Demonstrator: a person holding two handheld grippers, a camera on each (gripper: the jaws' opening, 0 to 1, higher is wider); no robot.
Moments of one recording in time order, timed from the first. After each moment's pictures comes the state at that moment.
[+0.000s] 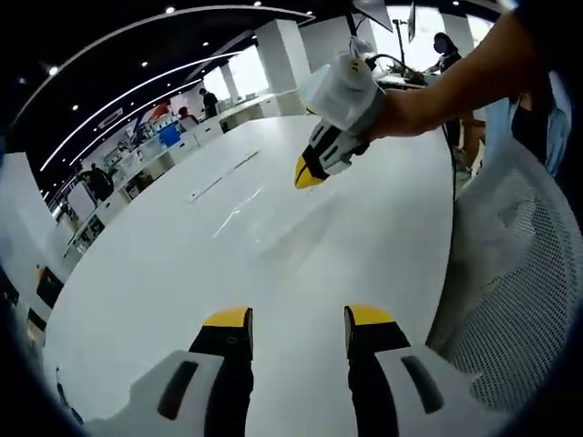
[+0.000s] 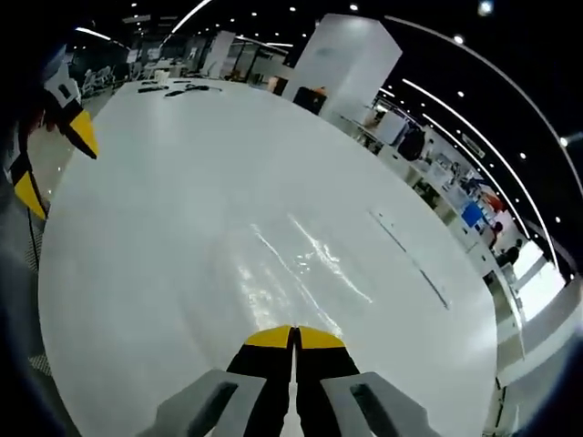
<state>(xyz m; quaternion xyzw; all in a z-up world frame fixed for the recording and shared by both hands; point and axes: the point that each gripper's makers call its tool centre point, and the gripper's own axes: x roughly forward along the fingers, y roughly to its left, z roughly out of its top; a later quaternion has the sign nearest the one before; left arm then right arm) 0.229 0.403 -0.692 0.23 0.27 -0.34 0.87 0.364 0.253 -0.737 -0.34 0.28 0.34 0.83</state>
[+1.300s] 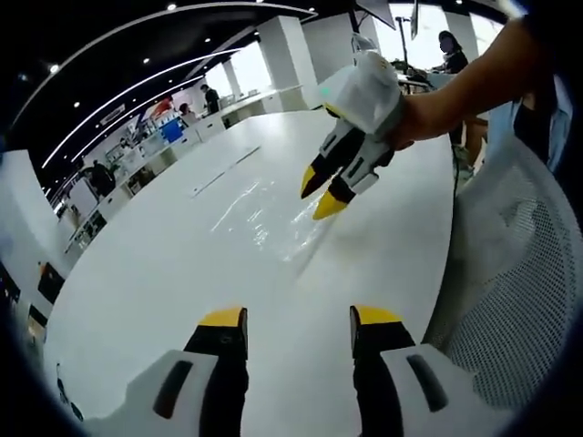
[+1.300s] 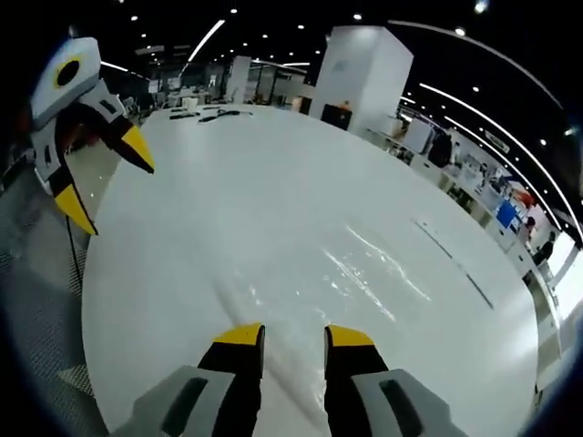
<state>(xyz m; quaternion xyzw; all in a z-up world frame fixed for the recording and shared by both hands) 0.223 0.407 -0.694 0.23 0.28 -0.33 0.87 0.315 0.284 -0.740 -0.26 0.28 0.43 0.82</state>
